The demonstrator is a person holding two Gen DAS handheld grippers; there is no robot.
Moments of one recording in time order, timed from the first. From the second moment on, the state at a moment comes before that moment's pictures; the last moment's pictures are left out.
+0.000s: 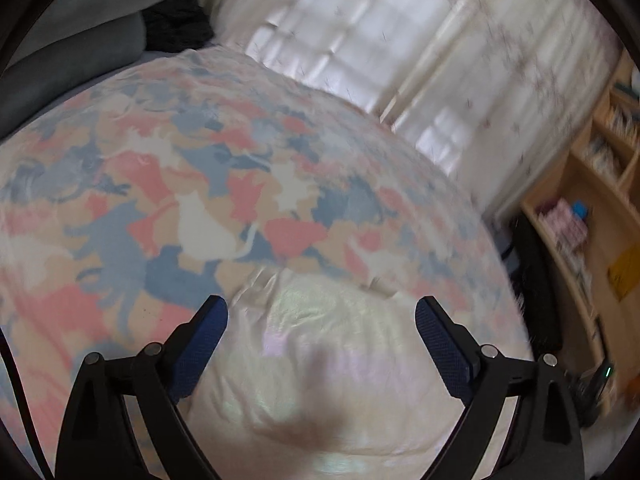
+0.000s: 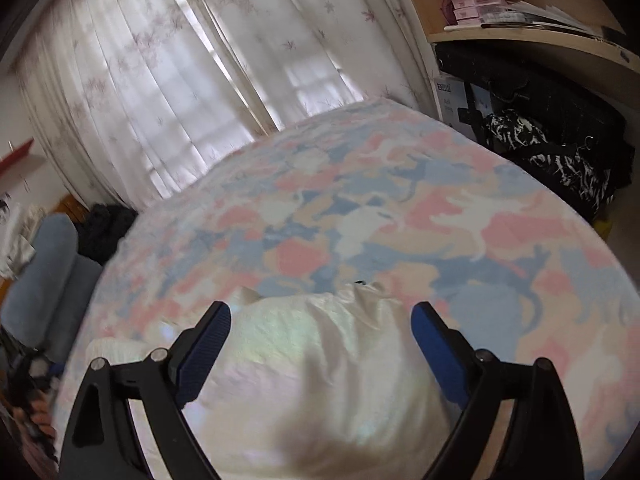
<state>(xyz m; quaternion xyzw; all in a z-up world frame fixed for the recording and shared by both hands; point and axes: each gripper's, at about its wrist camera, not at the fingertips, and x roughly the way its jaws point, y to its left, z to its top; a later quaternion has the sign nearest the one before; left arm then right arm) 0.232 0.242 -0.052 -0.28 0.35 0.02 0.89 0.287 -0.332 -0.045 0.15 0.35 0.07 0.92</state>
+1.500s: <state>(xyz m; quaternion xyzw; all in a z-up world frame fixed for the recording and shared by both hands) 0.307 0.183 -0.126 -0.11 0.43 0.18 0.88 0.366 -0.316 -0.137 0.12 0.46 -0.03 0.88</state>
